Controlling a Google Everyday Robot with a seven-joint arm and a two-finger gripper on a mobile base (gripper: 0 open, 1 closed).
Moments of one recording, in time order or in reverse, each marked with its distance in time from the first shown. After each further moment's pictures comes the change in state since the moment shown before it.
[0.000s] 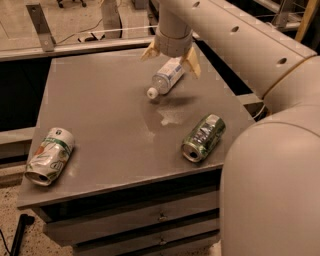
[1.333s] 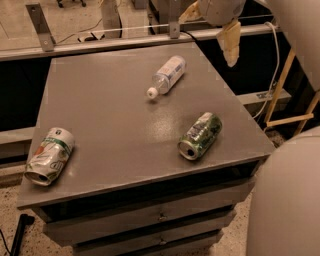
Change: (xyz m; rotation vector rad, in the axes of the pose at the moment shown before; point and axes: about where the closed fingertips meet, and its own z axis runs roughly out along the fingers) arm 0.031 0.075 -0.108 0.054 0.016 0.450
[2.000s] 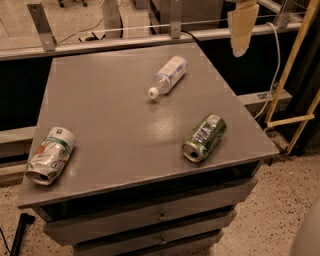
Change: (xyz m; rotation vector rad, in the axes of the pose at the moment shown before) arm 0.005 0.016 -0.073 0.084 0.075 0.350
